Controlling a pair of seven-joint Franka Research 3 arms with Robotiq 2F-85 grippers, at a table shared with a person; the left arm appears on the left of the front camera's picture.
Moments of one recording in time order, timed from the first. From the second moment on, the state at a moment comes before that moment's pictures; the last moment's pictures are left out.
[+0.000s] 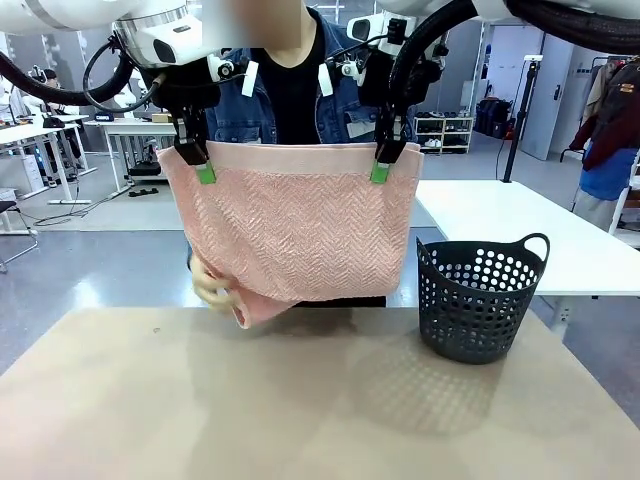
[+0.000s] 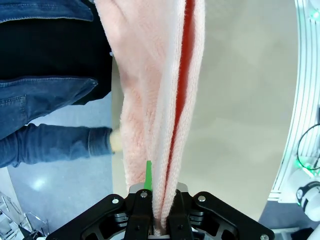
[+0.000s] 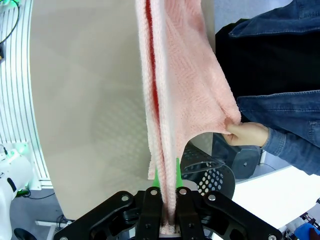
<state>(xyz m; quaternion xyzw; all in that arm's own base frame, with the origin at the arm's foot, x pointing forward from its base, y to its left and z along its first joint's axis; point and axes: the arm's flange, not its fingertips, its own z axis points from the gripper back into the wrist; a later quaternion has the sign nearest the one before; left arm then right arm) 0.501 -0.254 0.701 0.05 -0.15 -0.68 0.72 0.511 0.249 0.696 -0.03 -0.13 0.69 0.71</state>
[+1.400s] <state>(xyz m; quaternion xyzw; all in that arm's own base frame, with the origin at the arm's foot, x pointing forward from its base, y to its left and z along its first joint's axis) 0.501 -0.254 0.701 0.05 -0.15 -0.68 0.72 0.511 0.249 0.696 -0.03 -0.13 0.69 0.71</state>
